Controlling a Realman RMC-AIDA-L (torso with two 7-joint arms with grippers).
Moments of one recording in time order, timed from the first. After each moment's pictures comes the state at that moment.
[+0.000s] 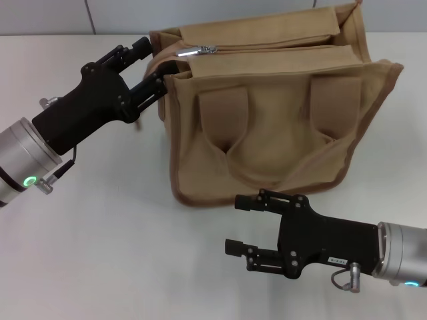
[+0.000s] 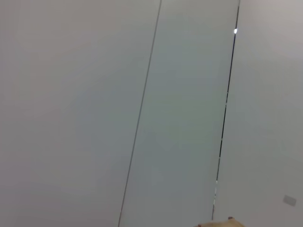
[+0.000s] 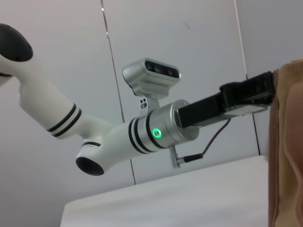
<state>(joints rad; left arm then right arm) -0.57 -2.08 0.27 0.17 1.80 1.62 -0.84 0.52 2.09 -0.75 -0.06 -1.84 -1.61 0.68</state>
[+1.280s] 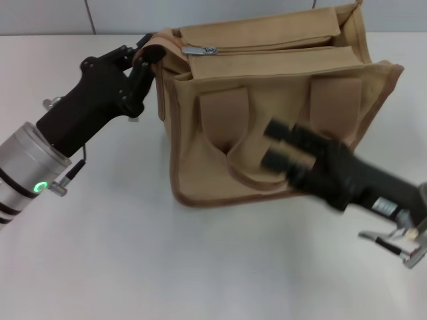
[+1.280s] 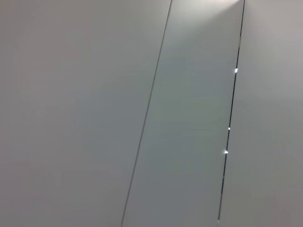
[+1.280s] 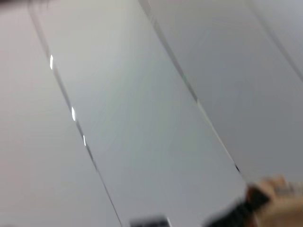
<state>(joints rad) -0.57 -2.08 0.26 0.05 1.73 1.68 -0.74 0.51 2.09 -0.47 -0.04 -1.84 -1.87 1.00</state>
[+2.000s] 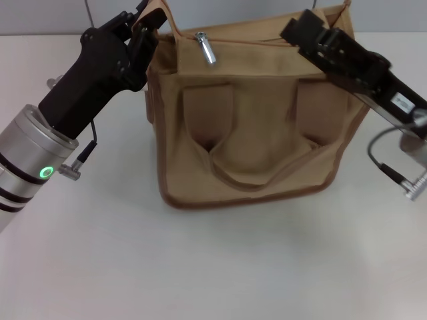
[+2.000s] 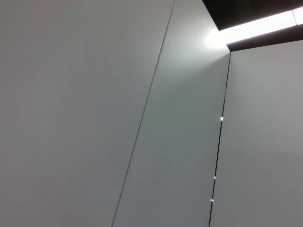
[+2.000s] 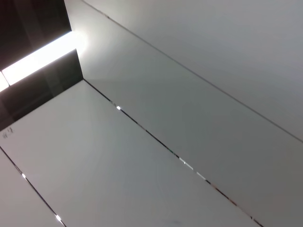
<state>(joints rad) -0.62 -2.08 0.21 -0.03 1.69 1.77 -0.74 0.64 2.09 -0.20 -0.08 -1.84 -1.84 1.52</state>
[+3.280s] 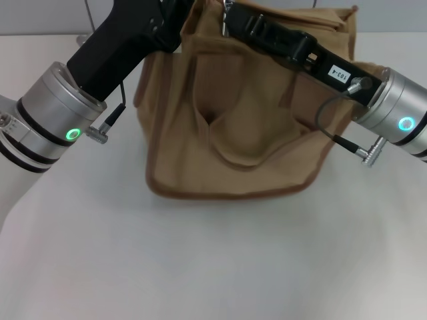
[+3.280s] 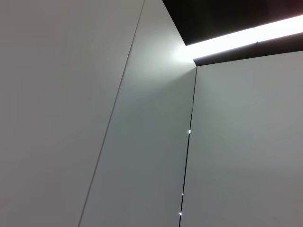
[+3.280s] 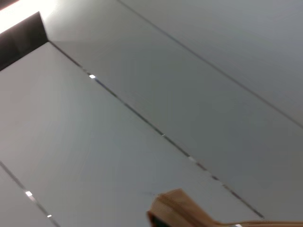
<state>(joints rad) -0.74 -2.08 0.19 -0.04 1.70 1.78 -0.74 0.77 2.09 -0.25 -0.06 -1.85 -1.66 1.53</state>
